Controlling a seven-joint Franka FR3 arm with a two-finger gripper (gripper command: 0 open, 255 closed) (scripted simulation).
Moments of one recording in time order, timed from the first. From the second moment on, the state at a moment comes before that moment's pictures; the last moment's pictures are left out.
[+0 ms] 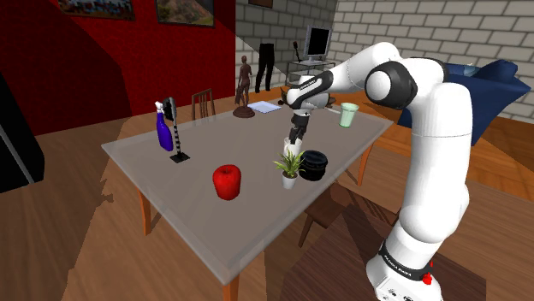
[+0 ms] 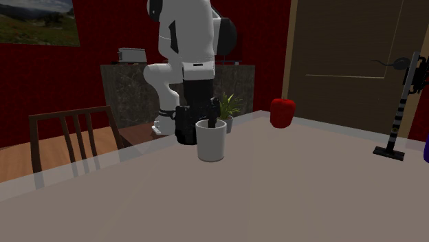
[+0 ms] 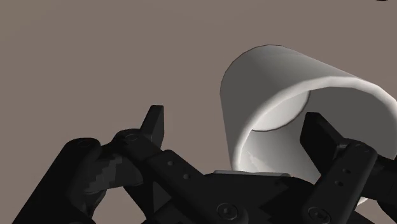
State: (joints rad) arm -0.11 0.35 -0.28 -1.83 0.17 2.15 -0.67
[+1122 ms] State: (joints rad) arm -0.11 0.32 -0.29 -1.81 0.16 2.10 -0.66
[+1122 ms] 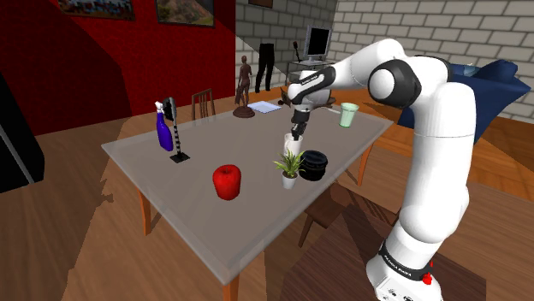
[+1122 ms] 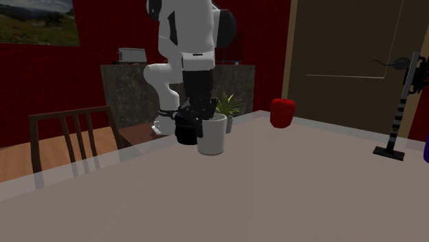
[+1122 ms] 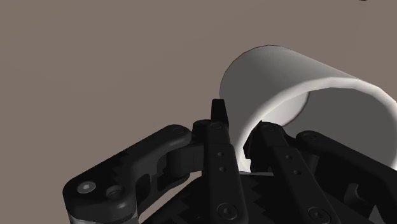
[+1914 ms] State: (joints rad) arm -0.11 0.27 -0.30 -1.72 0.13 1.96 -0.64
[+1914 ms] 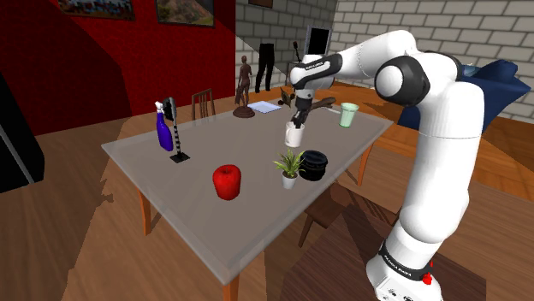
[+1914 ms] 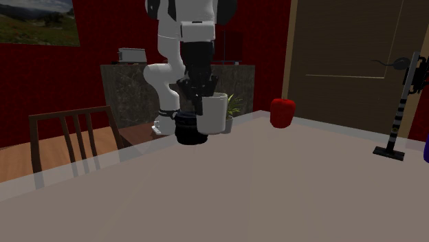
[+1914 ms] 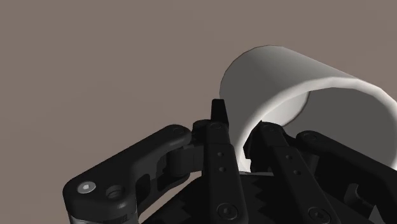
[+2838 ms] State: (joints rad) arm -0.11 0.24 -0.30 -1.57 0.12 1.78 -0.63
